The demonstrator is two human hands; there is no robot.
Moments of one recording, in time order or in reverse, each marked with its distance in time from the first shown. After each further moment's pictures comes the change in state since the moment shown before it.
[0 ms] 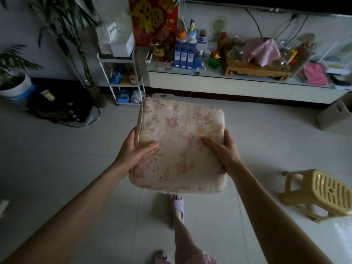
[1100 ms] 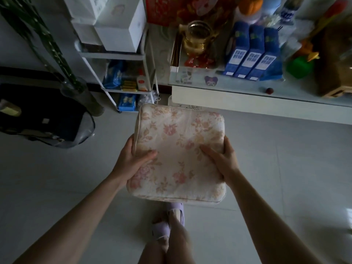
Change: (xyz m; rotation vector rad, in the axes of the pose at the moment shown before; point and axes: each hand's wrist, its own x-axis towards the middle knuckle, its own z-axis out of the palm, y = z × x) left_hand 0.545 -0.147 -0.127 -0.141 -0.033 -0.243; right_hand 0.526 0.073 0.252 -0.054 -0.003 0.206
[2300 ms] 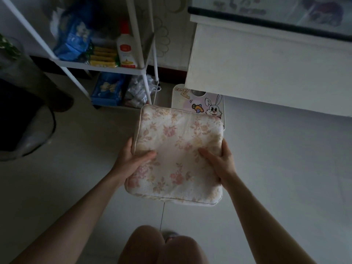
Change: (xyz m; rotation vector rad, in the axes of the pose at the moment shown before) left_hand 0.317 -0.230 -0.015 0.039 0.075 -0.025; right_hand 0.321 0.228 0.094 -0.010 -0.005 0.012
